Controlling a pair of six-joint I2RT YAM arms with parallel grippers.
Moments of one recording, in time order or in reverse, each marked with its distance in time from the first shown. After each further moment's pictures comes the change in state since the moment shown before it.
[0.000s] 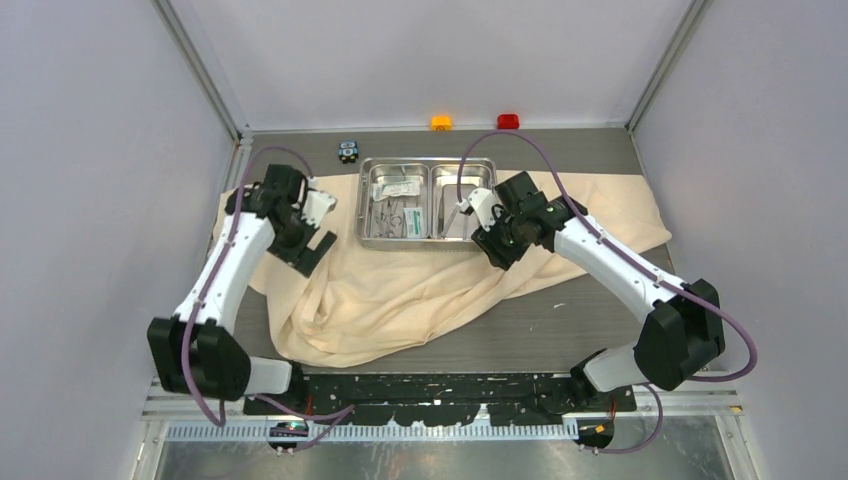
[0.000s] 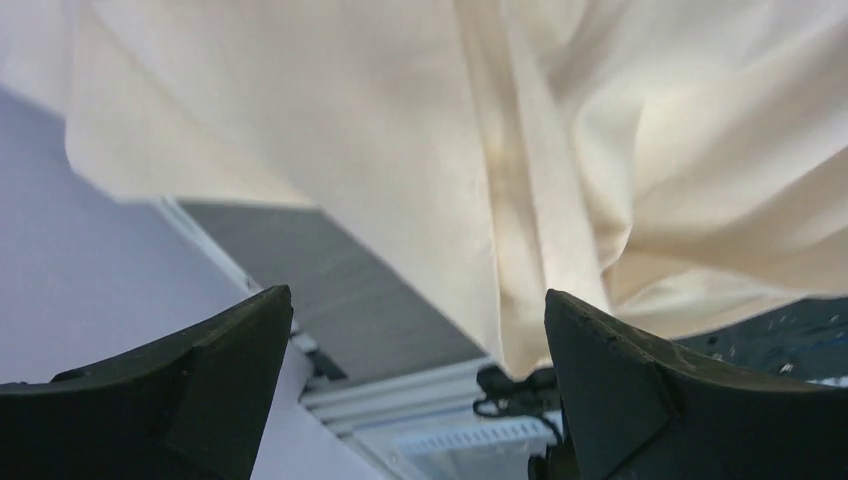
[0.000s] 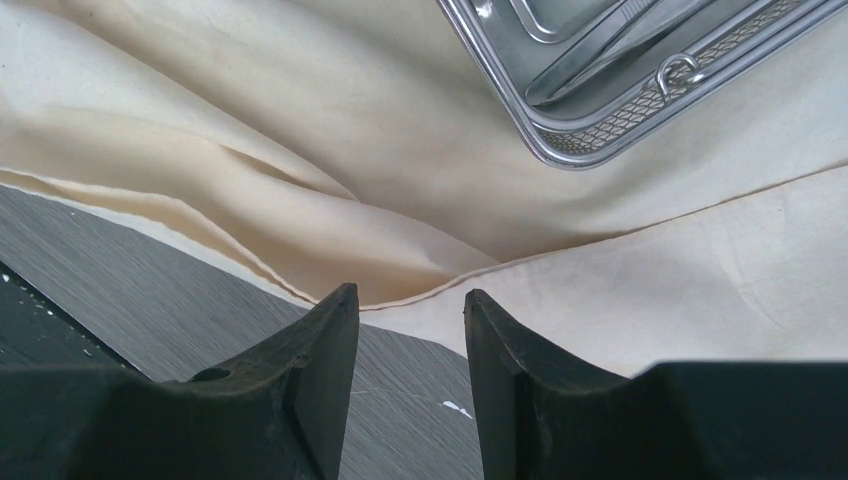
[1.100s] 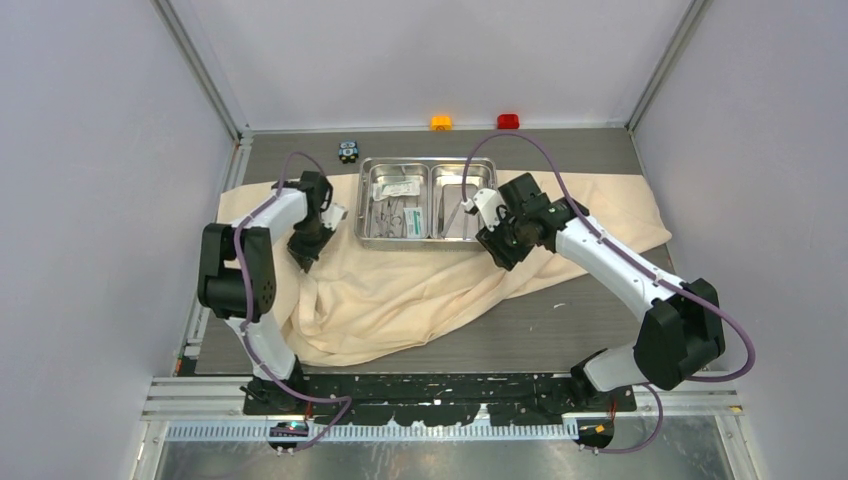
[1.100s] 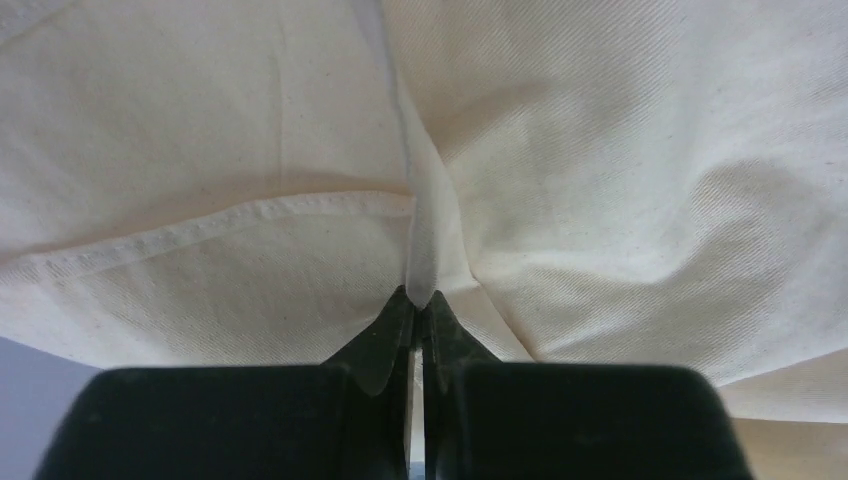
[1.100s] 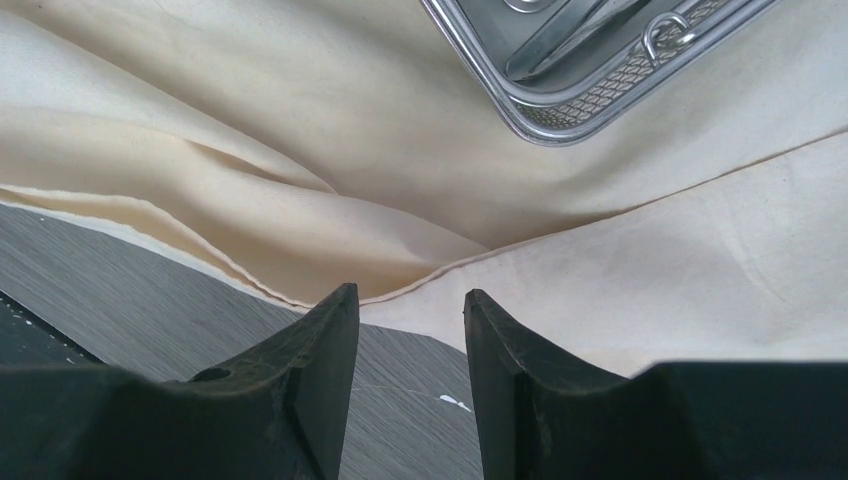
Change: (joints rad) left arm -0.014 0.537 0.053 0.266 -0.021 -0.105; right arm -0.023 0.000 -0.033 0.020 0.023 0.014
